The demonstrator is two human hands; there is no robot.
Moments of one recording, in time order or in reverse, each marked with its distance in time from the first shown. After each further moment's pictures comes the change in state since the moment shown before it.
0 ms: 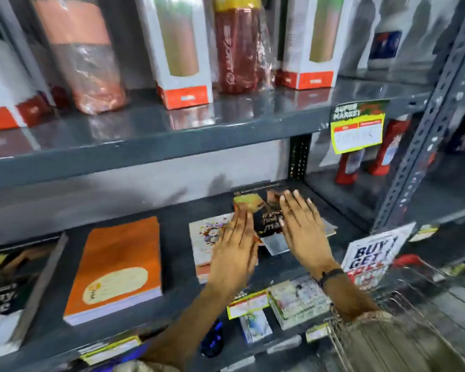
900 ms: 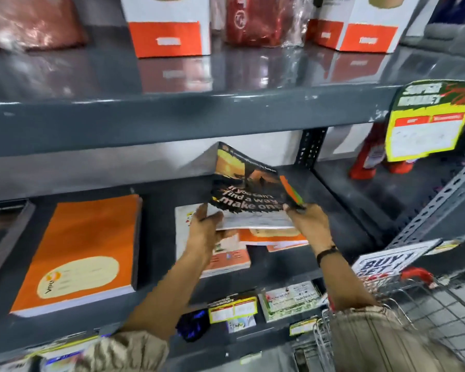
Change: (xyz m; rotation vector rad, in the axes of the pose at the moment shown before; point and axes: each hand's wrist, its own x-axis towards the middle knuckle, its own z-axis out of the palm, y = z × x) left_hand 0.057 -0.044 0.029 -1.629 0.073 -1.203; right_hand 0.057 0.021 0.026 0.728 -0.320 0.861
